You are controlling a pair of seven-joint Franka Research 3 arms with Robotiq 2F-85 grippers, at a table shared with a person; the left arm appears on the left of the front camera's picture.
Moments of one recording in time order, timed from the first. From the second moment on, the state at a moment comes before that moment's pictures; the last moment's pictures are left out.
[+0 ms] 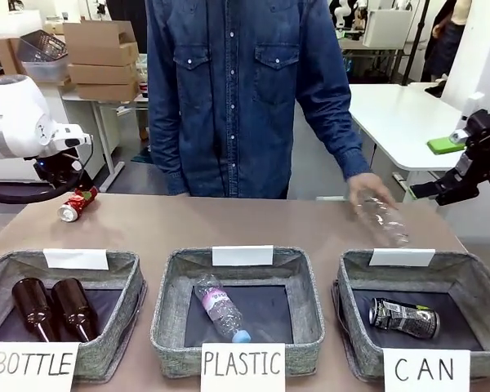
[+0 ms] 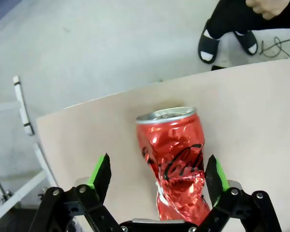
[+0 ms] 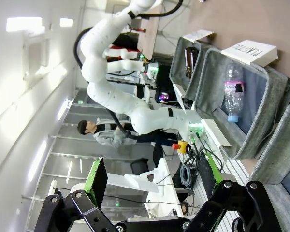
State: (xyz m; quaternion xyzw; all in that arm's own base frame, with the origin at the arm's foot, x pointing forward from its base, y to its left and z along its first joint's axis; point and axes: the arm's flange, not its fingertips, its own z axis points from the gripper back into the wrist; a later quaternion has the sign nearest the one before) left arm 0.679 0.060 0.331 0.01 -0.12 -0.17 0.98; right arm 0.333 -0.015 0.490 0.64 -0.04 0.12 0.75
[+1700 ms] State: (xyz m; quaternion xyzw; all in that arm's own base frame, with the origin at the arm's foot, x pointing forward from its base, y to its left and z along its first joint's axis) left arm 0.669 0.073 0.377 -0.04 -0.11 -0.17 0.98; right arm 0.333 -0.015 0.490 0.64 -0.04 0.12 0.75
